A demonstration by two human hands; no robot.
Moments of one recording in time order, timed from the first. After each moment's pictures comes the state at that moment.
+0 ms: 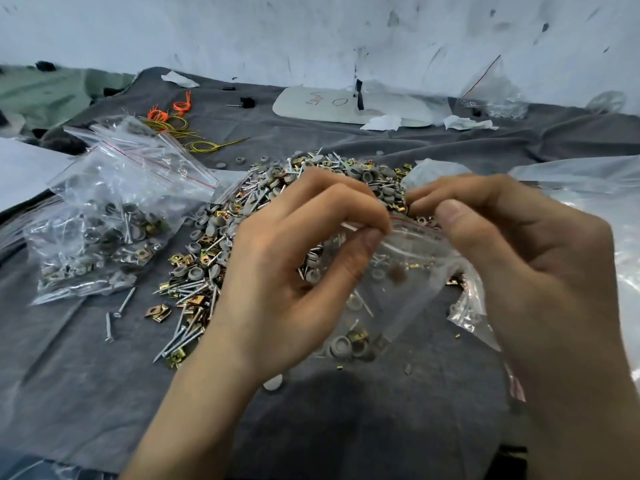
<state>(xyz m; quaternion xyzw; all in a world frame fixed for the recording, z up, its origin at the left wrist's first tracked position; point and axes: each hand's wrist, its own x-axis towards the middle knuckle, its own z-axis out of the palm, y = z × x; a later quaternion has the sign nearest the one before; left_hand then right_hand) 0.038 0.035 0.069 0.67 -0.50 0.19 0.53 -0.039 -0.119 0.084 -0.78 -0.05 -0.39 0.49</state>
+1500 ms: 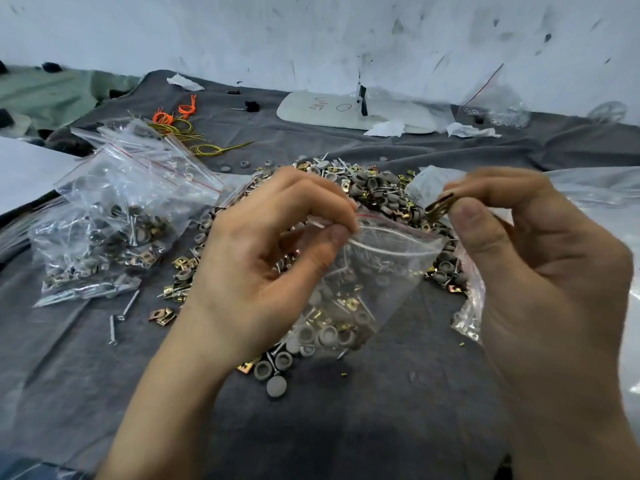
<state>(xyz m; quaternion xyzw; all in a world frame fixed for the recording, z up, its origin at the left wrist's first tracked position) 0.054 0.054 0.070 0.68 -0.47 0.14 0.55 -0.031 -0.113 0.077 -0.73 -0.05 -0.45 0.51</state>
